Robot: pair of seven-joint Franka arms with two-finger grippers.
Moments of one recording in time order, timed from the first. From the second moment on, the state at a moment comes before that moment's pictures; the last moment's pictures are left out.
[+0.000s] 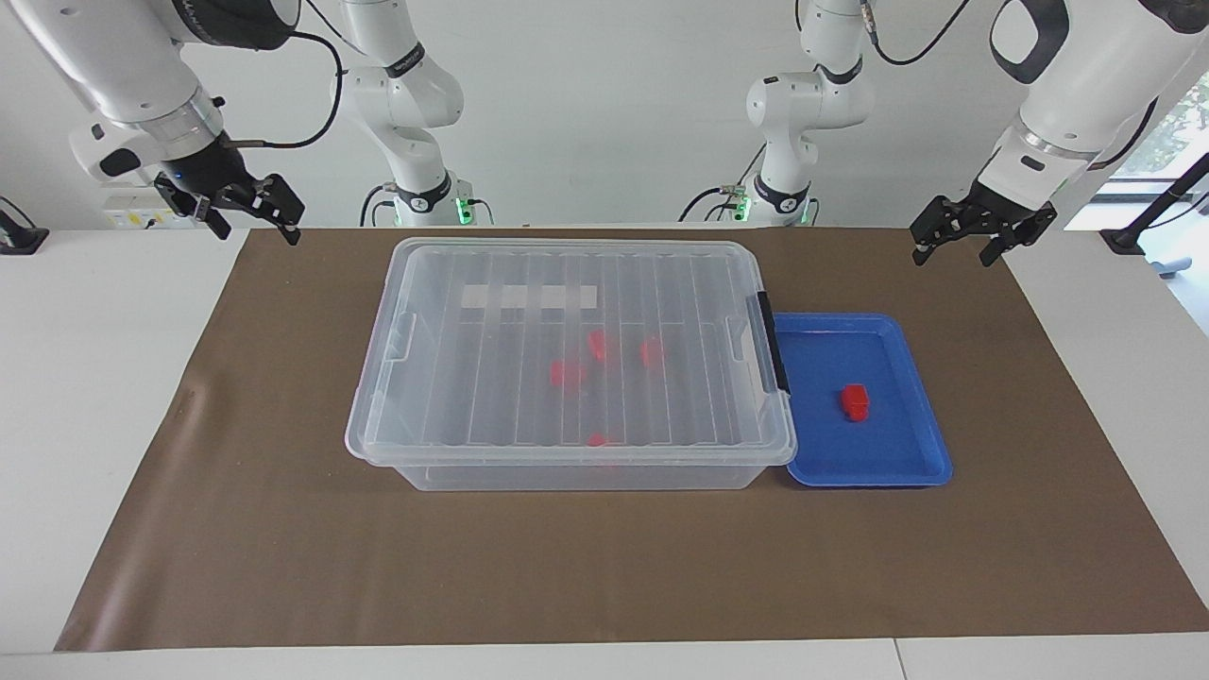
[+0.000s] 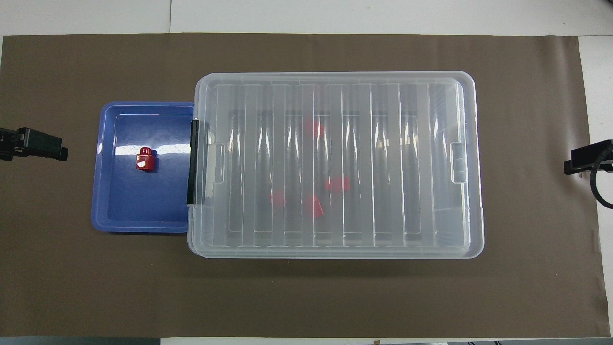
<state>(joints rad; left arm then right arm) -0.02 -0.03 -0.01 -1.62 -0.02 1.56 0.06 -0.07 -0.08 -0.04 -1.66 0.00 1.49 0.02</state>
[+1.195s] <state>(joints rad) -0.03 -0.03 -0.01 -1.62 -0.02 1.58 0.06 0.02 -0.04 -0.04 -1.69 0.02 1.64 0.03</state>
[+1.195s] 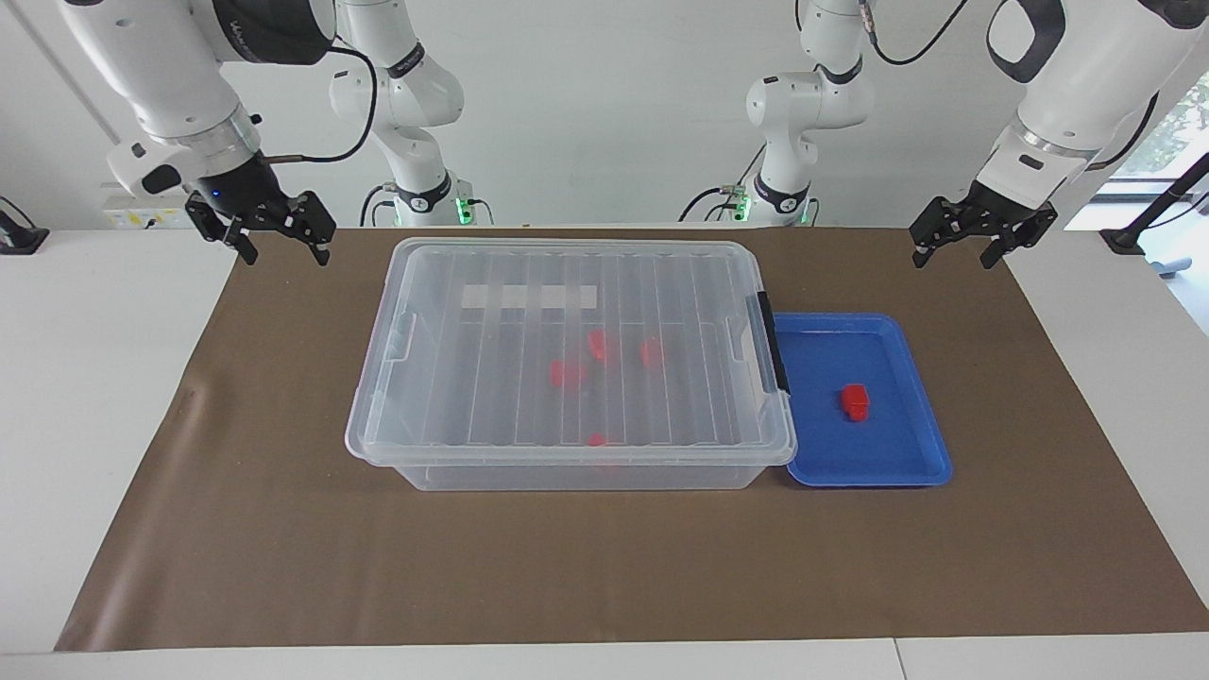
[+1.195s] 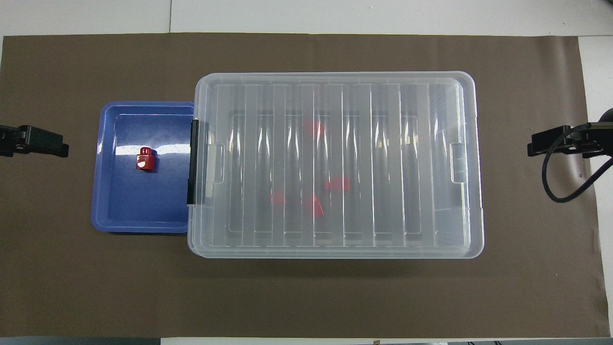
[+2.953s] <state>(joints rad) -0.05 0.03 -0.01 -2.05 -0.01 2.17 0.06 0.03 0.10 -0.04 -1.88 0.02 1.95 0.00</state>
